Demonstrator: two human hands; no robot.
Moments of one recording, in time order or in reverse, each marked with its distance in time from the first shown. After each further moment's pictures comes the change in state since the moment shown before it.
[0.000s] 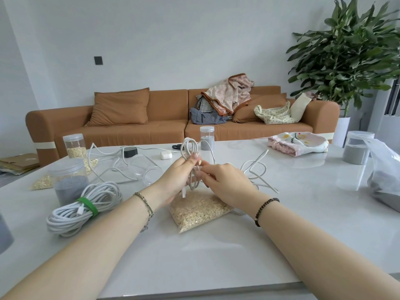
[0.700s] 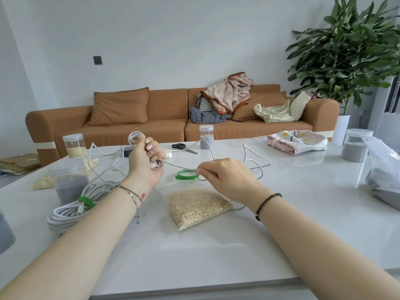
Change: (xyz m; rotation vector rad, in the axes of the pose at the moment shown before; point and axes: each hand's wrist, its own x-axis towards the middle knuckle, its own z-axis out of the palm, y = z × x) left_hand 0.020 0.020 -0.050 -1.099 0.337 -0.030; right_hand 0.004 0.013 -0.006 -0.165 0.095 -0.218
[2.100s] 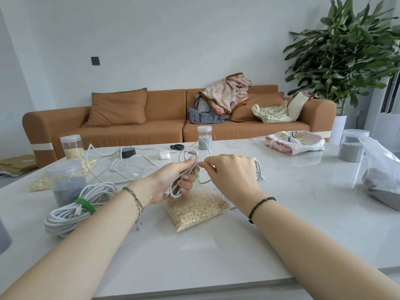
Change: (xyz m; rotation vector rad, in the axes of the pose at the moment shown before) left_hand -0.029 -0.029 0.004 0.952 -0.309 -0.507; right_hand 0.003 -0.005 0.007 -0.393 0.357 0.158
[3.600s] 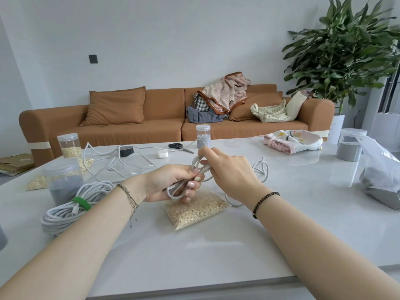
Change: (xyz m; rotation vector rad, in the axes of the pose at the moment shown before) left_hand -0.004 0.001 -0.004 0.115 -0.329 -0.045; right_hand 0.002 0.011 -0.016 0.184 -0.317 -0.163
